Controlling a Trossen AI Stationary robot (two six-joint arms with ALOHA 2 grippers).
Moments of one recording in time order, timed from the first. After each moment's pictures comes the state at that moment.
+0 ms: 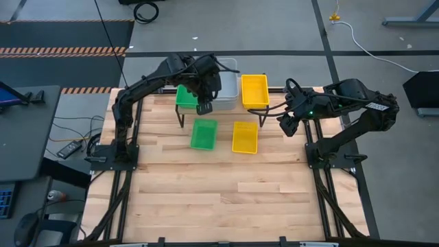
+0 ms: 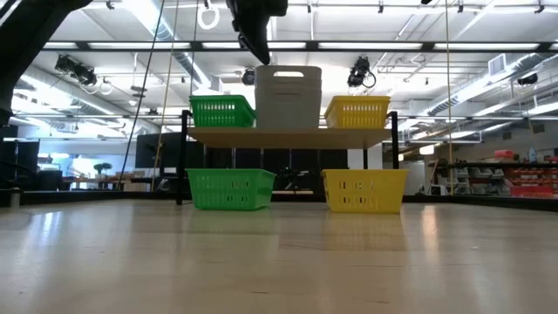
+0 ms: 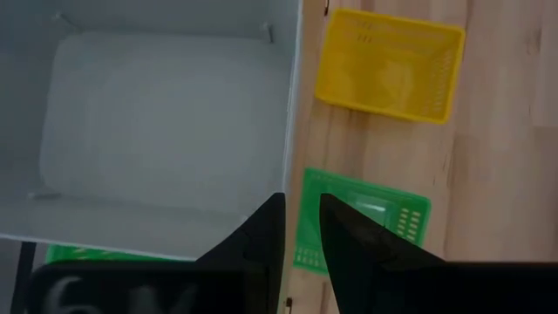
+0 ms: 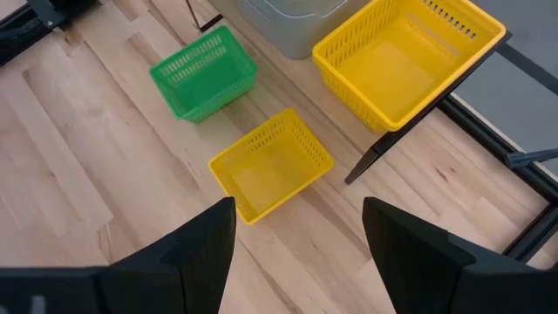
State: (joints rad) left arm 0.38 1.98 2.32 -1.43 0.00 0.28; right arm 0.12 1.27 1.79 -1.57 0.39 0.76
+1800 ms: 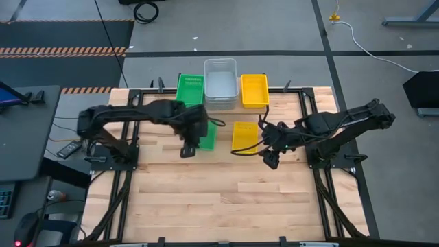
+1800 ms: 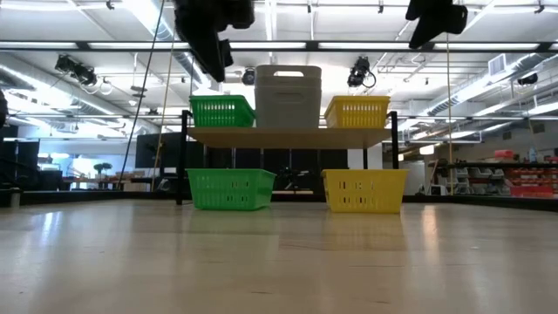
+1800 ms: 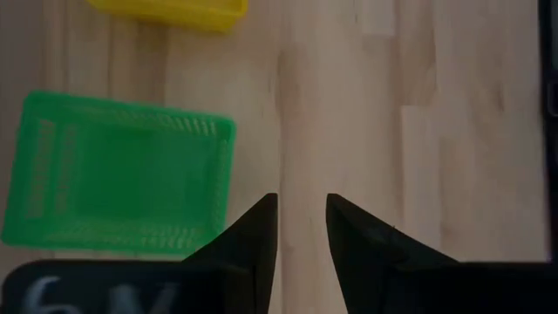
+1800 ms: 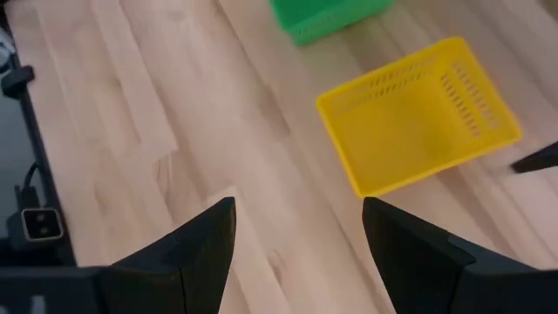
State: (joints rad) left arm 0.12 1.56 1.42 -1.01 0.20 0.06; right arm 0.26 1.24 1.26 -1.02 0.22 0.74
